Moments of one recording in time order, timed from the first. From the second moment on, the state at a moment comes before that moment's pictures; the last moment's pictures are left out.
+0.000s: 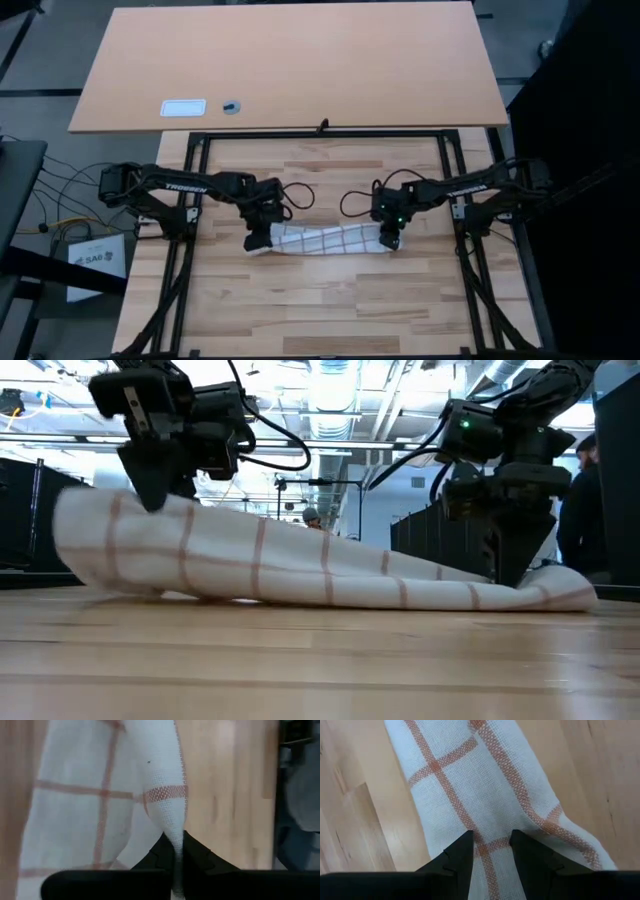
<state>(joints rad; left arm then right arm) 0.16 1.44 0.82 -0.64 0.60 -0.03 -0.11 1.46 0.66 -0.43 -0.28 0.30</state>
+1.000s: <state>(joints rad) 0.40 1.66 0.82 -0.65 0.86 0.14 -0.03 1.46 0.61 -0.36 -0.29 0.38</state>
